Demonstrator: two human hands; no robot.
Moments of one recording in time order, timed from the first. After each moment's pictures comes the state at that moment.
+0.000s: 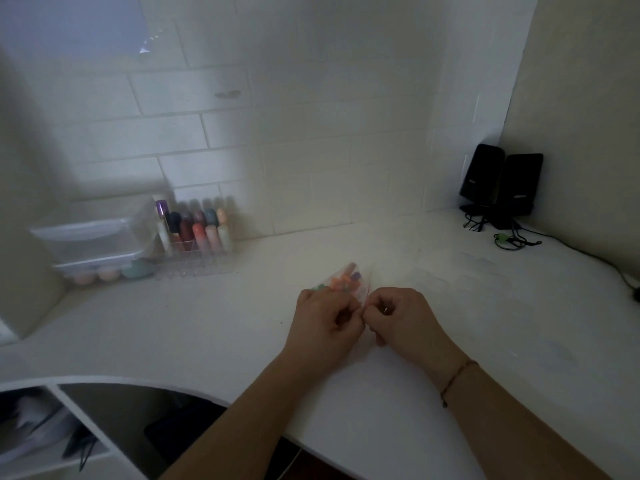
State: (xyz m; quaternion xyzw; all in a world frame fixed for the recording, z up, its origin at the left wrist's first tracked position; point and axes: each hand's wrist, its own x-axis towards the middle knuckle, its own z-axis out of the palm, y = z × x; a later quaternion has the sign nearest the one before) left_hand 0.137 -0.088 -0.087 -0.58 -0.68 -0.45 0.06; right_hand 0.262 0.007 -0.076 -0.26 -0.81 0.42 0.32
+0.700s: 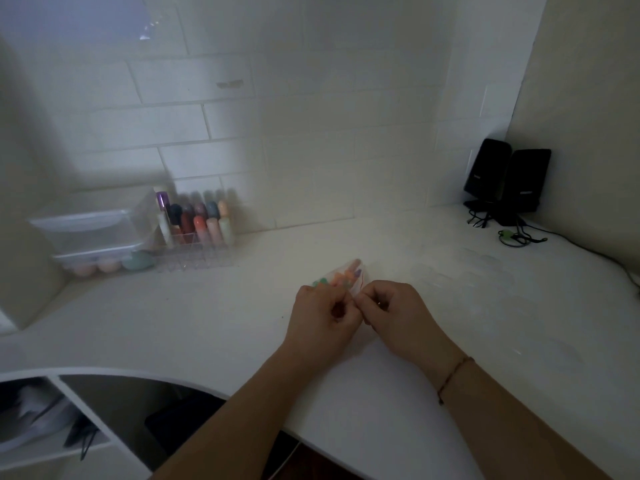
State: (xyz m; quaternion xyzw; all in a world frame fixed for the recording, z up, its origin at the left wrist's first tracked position) left_hand 0.139 -0.092 -0.080 -0.55 -0.68 -0.48 0.05; right_hand 0.252 0.005 -0.080 -0.22 -0.83 0.40 0.33
